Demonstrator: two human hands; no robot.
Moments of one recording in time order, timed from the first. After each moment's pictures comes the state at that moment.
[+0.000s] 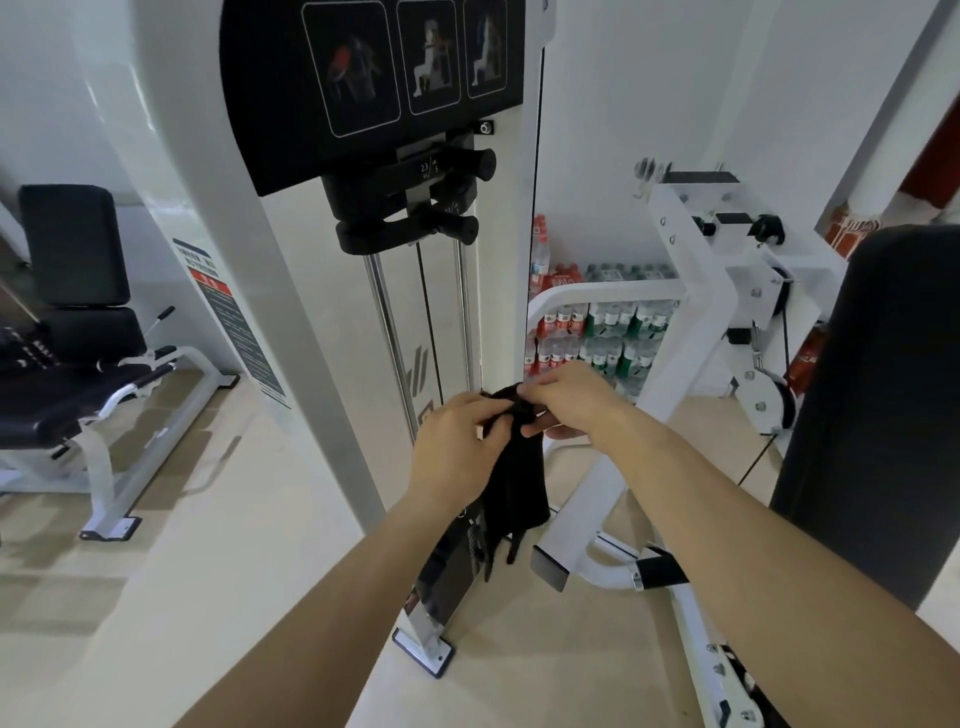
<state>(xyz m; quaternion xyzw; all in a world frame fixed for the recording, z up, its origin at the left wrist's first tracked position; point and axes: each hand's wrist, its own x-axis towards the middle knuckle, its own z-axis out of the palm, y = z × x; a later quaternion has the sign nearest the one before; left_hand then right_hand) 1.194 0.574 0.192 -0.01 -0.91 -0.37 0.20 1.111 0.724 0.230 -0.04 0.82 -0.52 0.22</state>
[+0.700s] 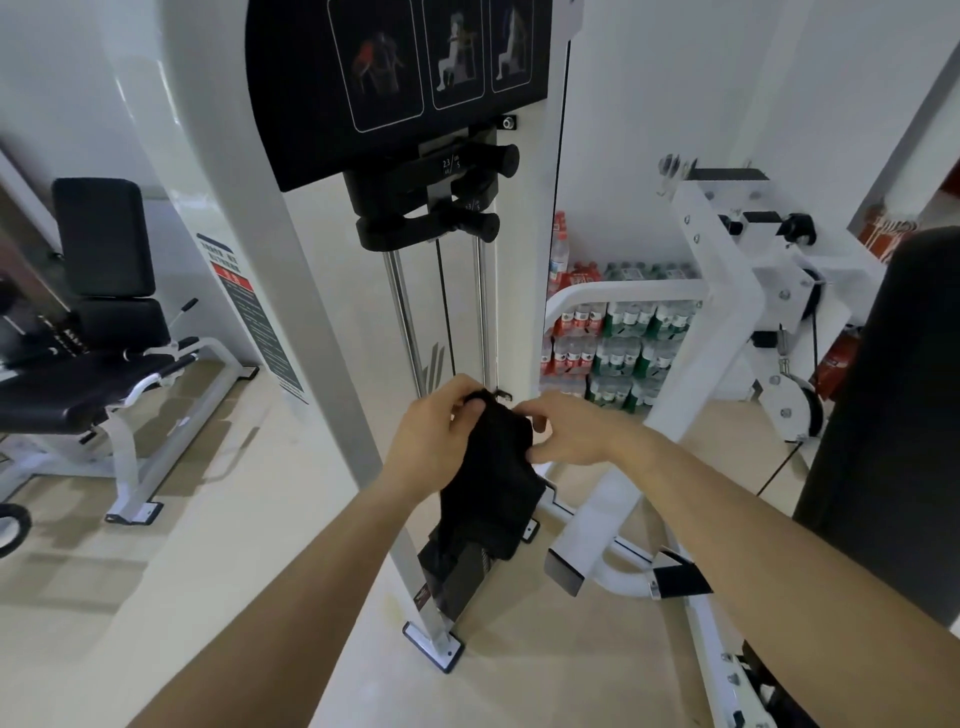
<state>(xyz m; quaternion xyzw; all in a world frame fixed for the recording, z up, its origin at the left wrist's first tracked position) 1.192 0.532 0.201 0.01 -0.90 -0.41 0.14 1.102 0.721 0.205 -0.31 0.90 -0.22 0.23</state>
